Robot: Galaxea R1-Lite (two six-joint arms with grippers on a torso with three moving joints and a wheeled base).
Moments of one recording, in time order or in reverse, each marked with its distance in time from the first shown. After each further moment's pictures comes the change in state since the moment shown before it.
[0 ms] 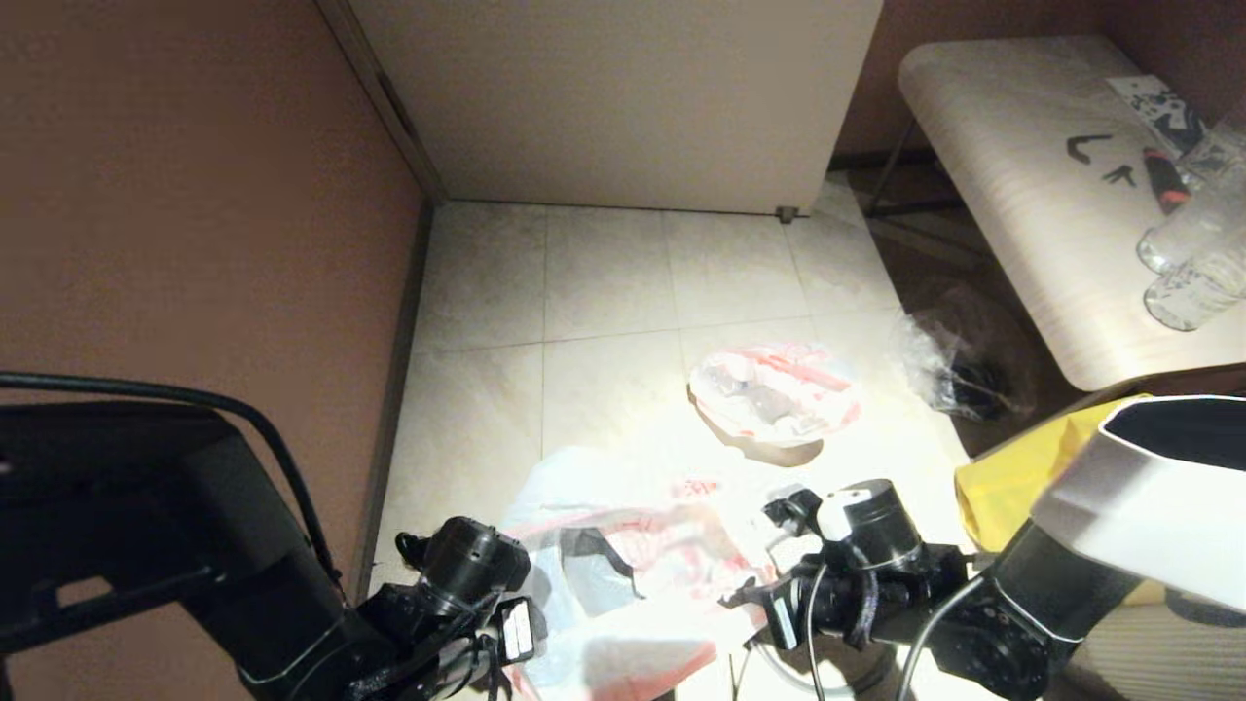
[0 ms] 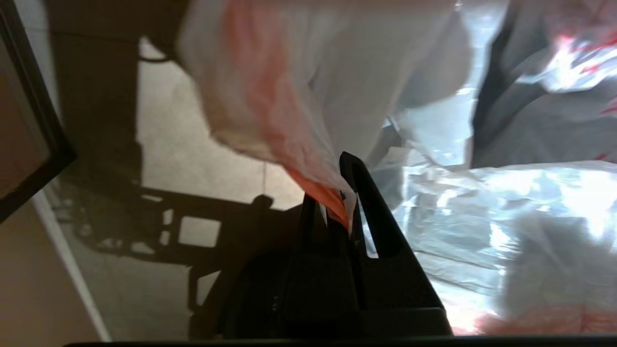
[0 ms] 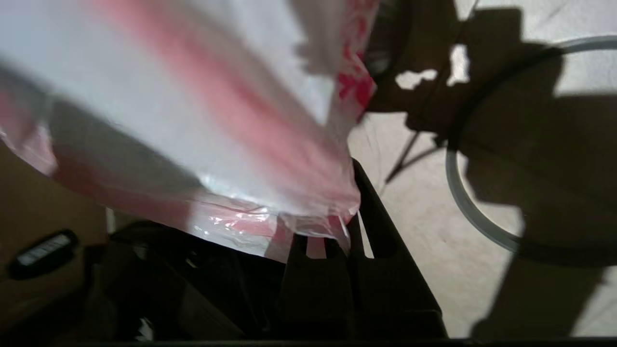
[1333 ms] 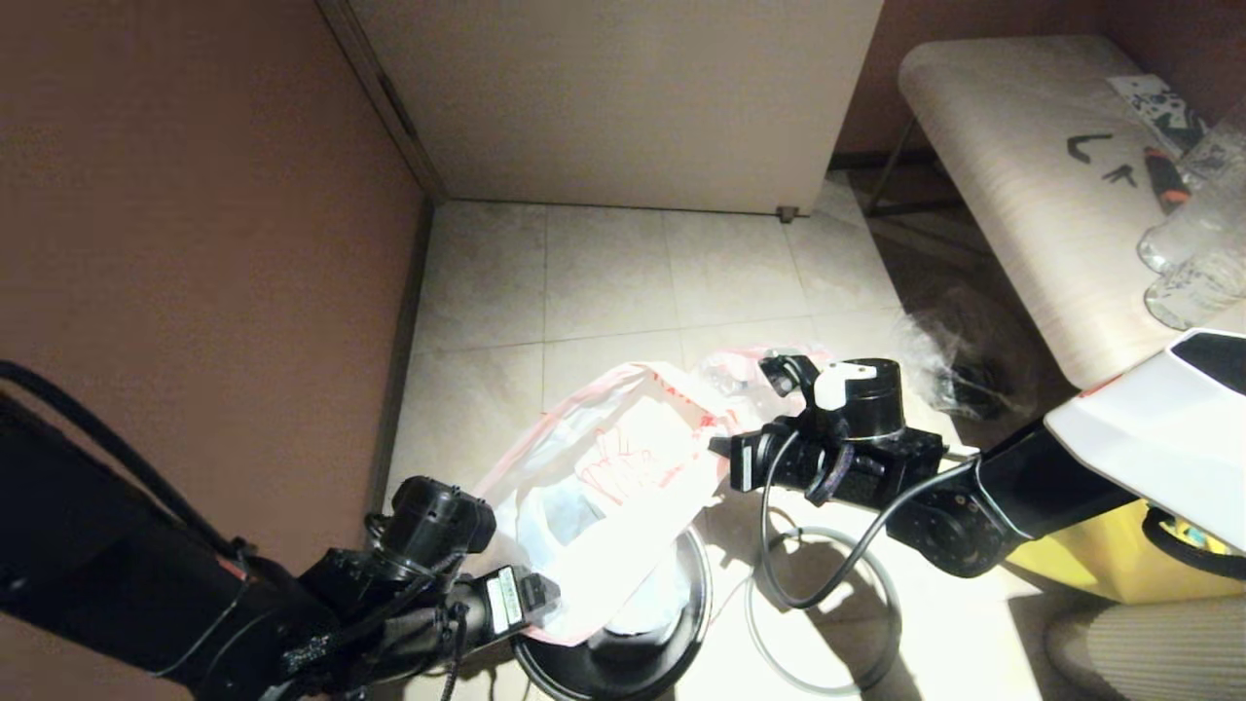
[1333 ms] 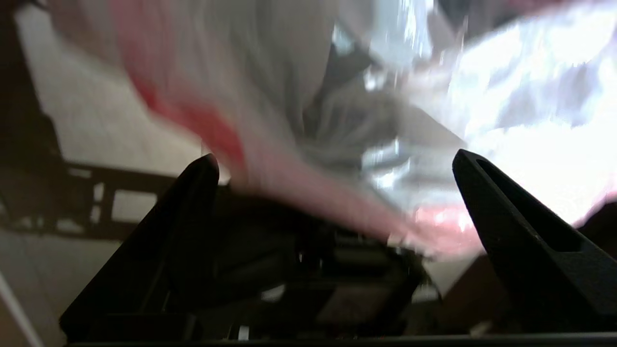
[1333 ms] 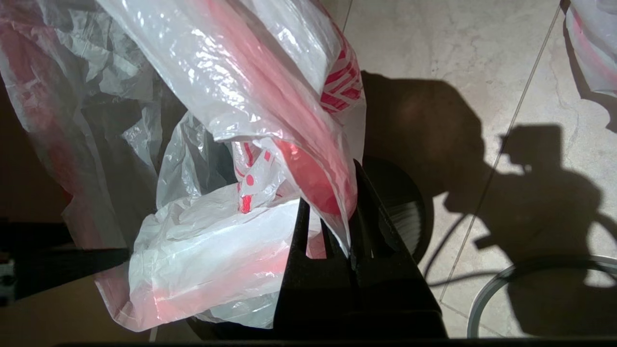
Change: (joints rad) left arm 0.027 -0.185 -0.052 0.164 -0.160 -0.092; right arm -0.051 -0.025 -0.358 -0.041 0.085 0.125
